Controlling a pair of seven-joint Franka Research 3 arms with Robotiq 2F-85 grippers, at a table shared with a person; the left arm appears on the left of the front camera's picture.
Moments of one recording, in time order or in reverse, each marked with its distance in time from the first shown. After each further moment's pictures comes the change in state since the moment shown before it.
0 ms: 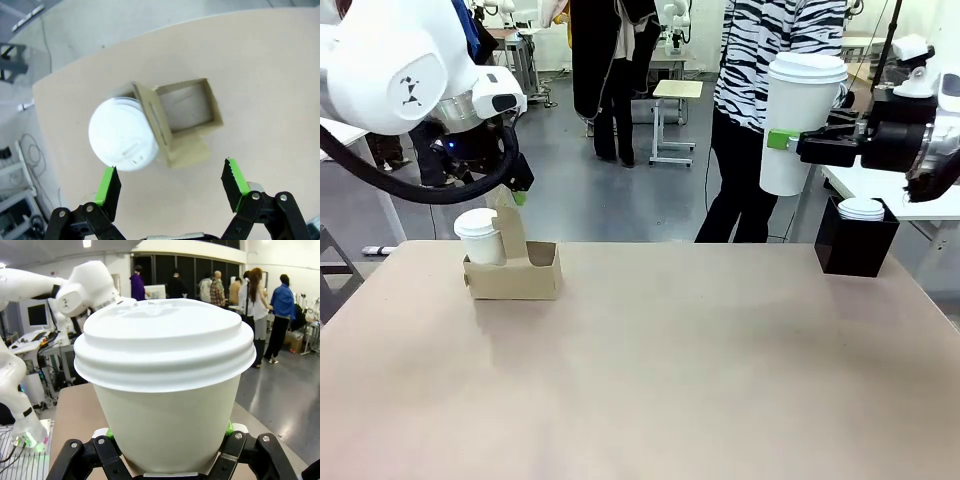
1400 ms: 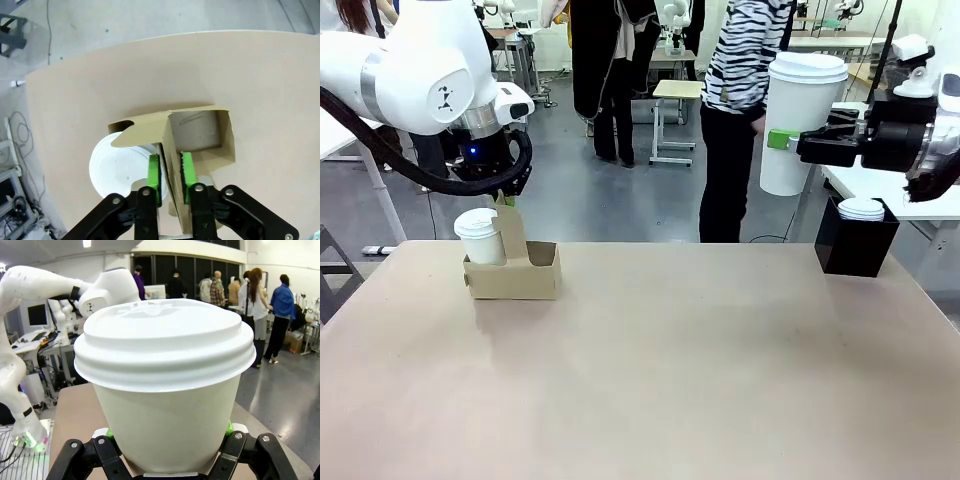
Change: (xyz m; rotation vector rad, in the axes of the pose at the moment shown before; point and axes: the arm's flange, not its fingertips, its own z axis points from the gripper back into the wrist) left arm 0.037 0.012 -0.048 0.007 0.065 0.131; right arm 0.000 0.000 0.000 0.000 0.000 0.000
